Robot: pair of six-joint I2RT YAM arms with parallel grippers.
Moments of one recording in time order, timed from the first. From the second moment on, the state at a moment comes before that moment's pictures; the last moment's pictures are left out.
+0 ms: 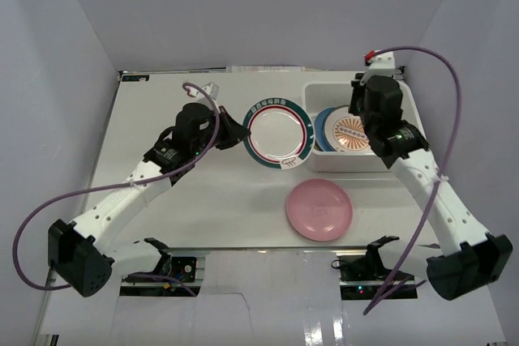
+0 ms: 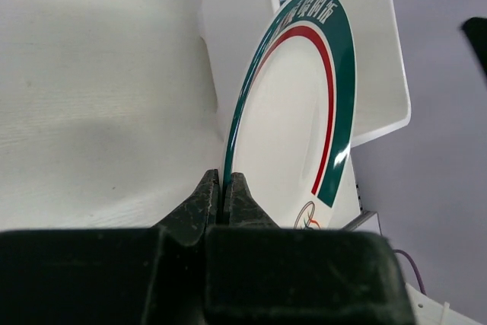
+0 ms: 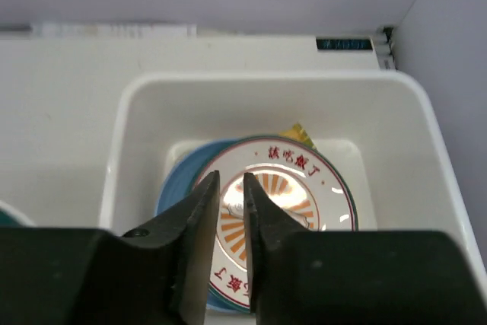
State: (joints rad) left arm -0.57 1.13 0.99 -0.22 0.09 -0.77; right arm 0.42 1.23 1.19 -0.32 0.41 0.03
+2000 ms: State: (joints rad) left arm -0.77 0.53 0.69 -0.48 -0.24 -0.48; right arm 0.38 0.73 0.39 -0.69 0.07 0.72
